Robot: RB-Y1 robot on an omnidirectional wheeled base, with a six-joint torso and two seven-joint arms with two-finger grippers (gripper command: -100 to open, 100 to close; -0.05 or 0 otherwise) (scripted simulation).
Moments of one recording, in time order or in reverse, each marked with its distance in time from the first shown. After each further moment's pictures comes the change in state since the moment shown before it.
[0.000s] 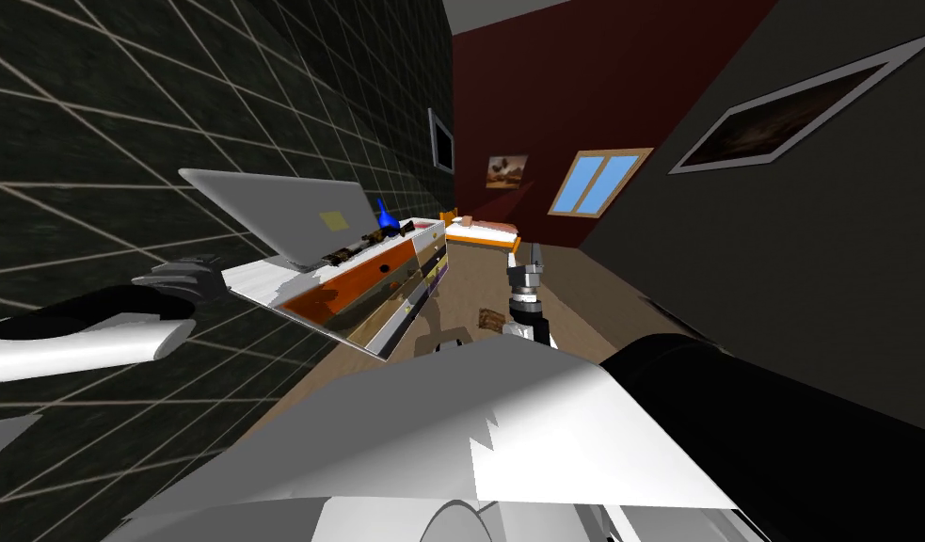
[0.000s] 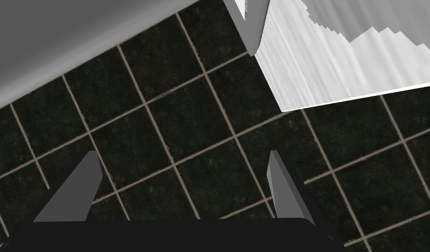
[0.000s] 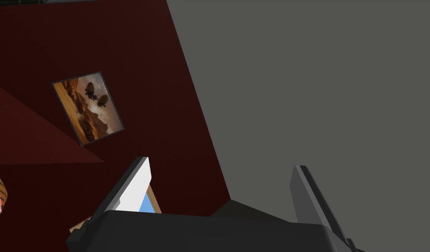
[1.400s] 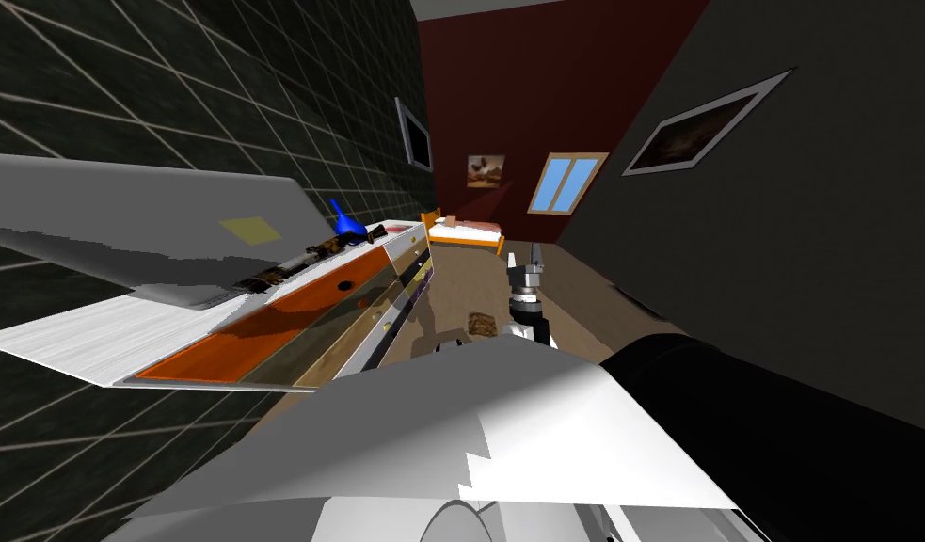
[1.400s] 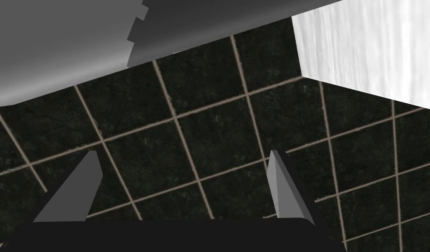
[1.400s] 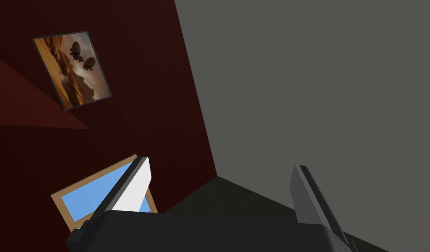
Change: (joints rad) left arm -0.187 0.331 0.103 0.352 0.084 0.331 0.160; right arm 0.000 0.000 0.000 0.000 0.000 0.000 0.000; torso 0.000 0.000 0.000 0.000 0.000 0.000
